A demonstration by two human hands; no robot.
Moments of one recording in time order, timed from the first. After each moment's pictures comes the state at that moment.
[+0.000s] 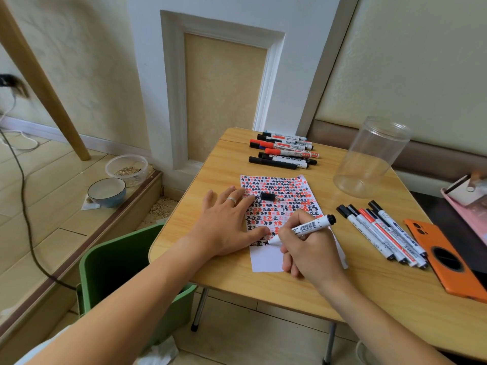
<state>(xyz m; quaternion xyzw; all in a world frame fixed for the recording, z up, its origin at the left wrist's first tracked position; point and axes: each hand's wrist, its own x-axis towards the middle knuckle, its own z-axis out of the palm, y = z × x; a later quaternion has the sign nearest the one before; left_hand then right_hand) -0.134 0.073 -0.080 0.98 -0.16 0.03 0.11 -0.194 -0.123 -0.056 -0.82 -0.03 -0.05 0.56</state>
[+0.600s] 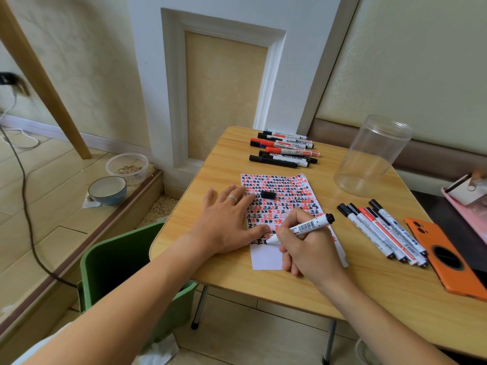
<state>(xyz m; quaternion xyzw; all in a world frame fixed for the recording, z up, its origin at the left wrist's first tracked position) -0.135 0.073 -0.080 0.98 -0.16 0.03 0.11 -0.193 -0.123 -0.058 -0.82 -0.06 -0.05 0.57</state>
